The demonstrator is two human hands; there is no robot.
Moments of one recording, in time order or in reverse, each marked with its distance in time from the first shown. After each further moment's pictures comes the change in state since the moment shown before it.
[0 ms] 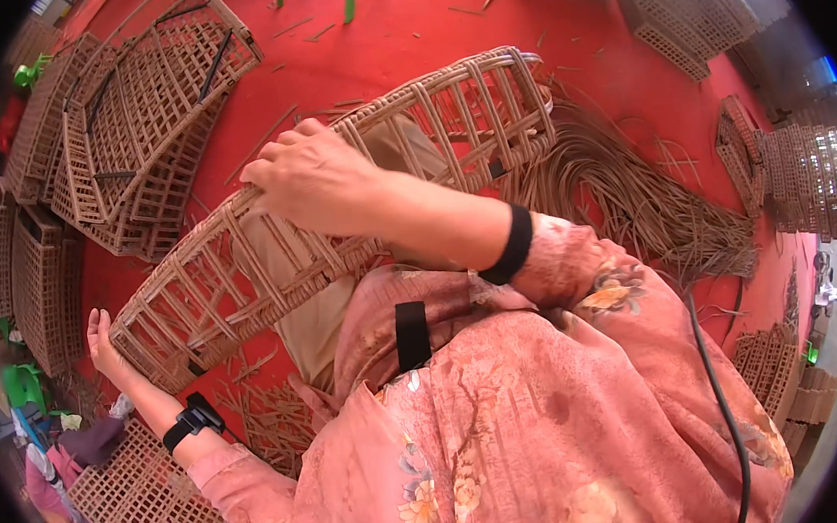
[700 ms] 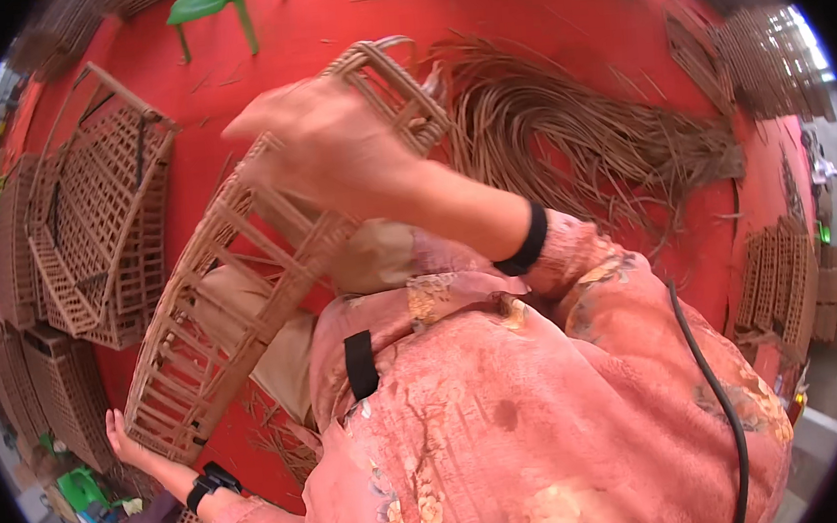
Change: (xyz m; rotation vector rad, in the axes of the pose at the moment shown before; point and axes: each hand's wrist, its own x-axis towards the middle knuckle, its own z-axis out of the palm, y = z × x) left_hand 0.037 -0.004 -0.031 0.328 -0.001 0.114; right_hand -0.088 0.082 -0.061 0.057 0.853 0.013
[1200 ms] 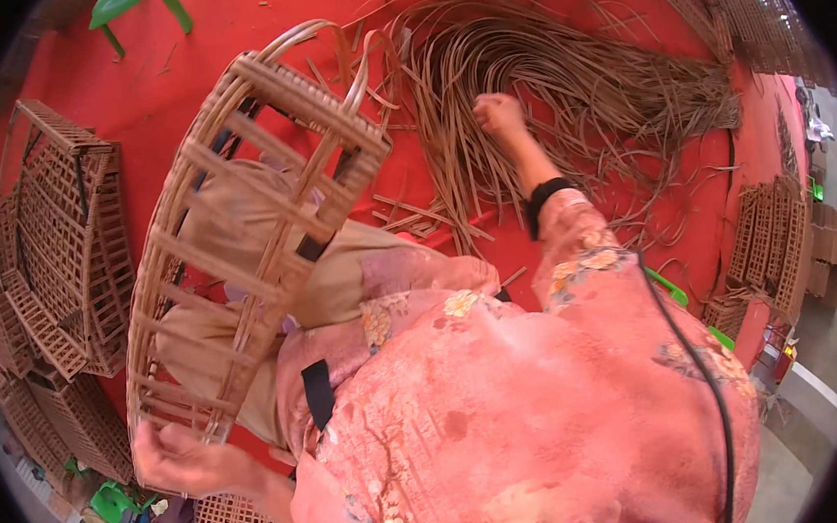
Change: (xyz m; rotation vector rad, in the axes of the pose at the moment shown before) left_hand -0.283 0.195 0.218 0.661 -0.006 0.948; right_hand -0.341 0.285 -0.145 0.247 0.308 1.662
